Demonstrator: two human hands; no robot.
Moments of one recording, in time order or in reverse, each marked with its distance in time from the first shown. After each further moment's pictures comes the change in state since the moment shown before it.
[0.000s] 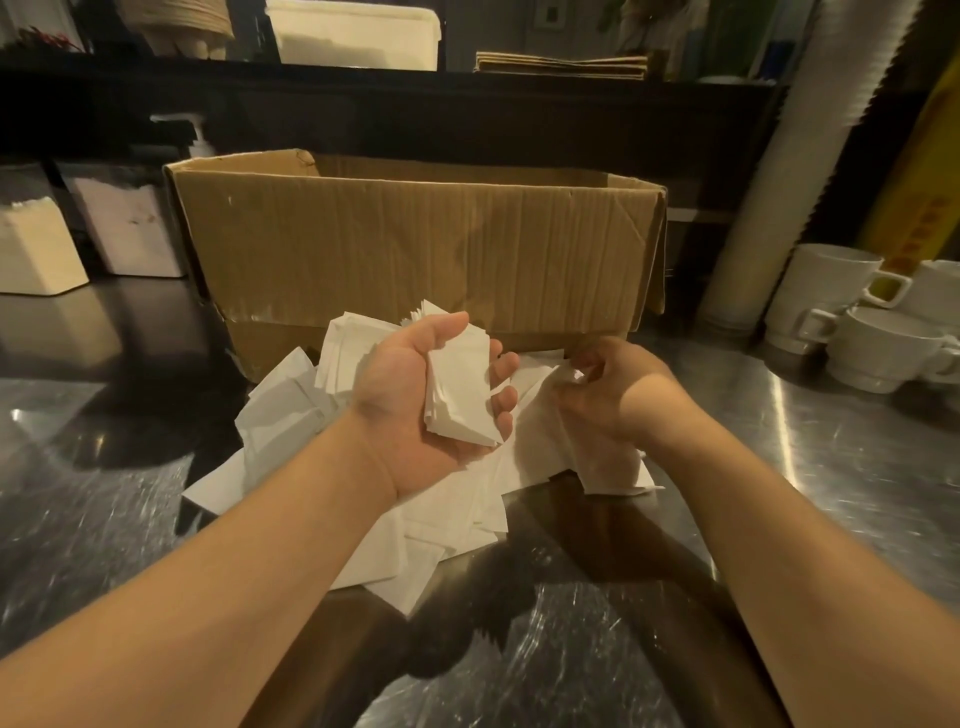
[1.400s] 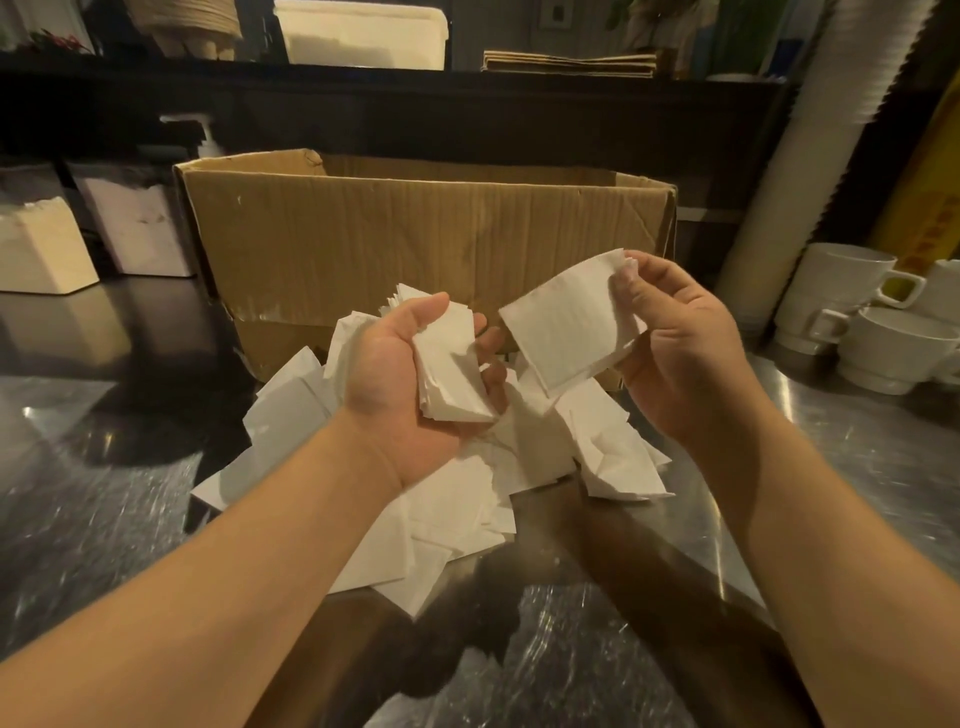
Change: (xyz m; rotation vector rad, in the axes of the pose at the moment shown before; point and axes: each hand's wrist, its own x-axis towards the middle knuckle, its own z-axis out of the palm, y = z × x) left_hand 0.005 0.009 -0.003 -0.088 -0.103 0.130; right_hand -0.030 -0.020 -0.031 1.275 0.041 -0.173
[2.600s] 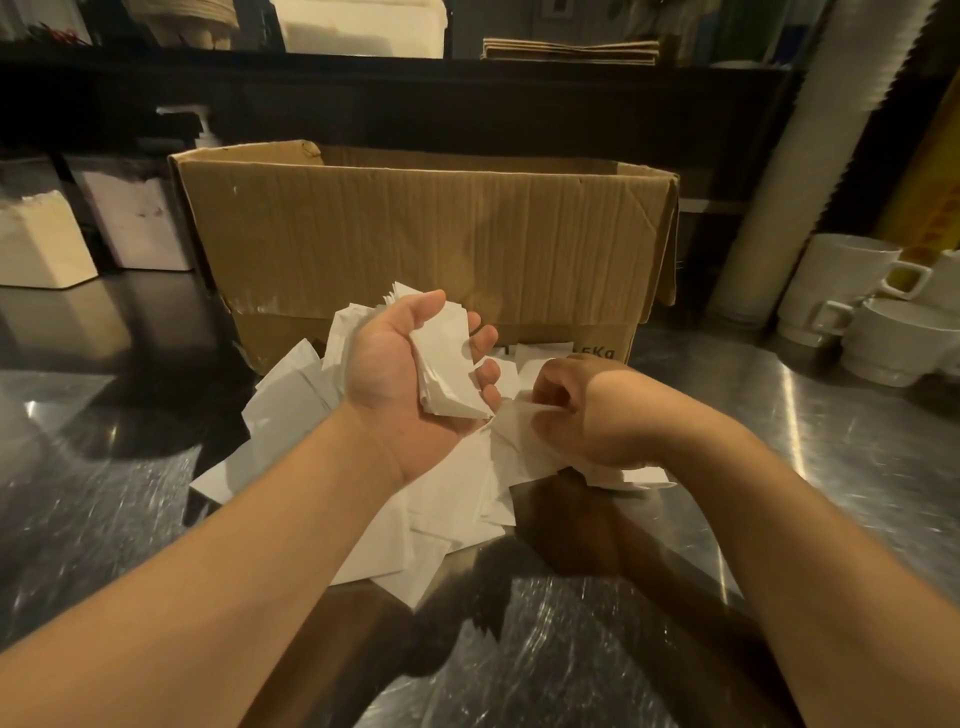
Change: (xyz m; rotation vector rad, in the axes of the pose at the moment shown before) left_hand 0.004 -0.003 -0.006 0.045 0.114 0.002; right_hand -0.005 0.025 0.013 -1.484 -0.513 0.133
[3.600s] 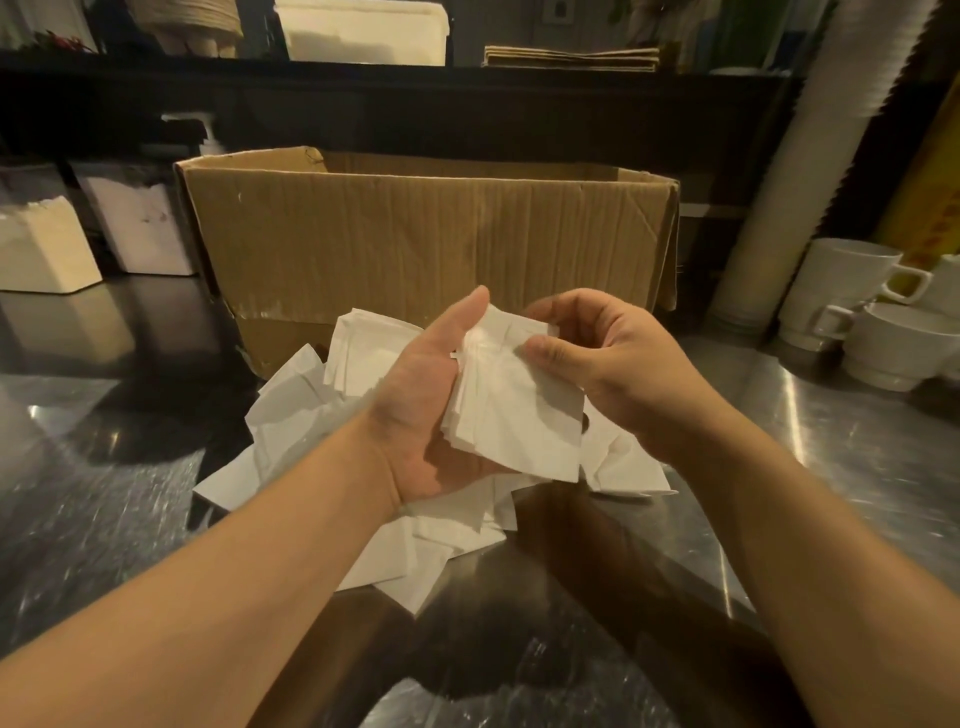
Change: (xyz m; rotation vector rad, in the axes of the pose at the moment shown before) left_hand -0.012 -0.008 0.007 0.209 -0.237 -0.157; right_hand -0.011 -0.005 -0.008 0.870 0.320 -0.179
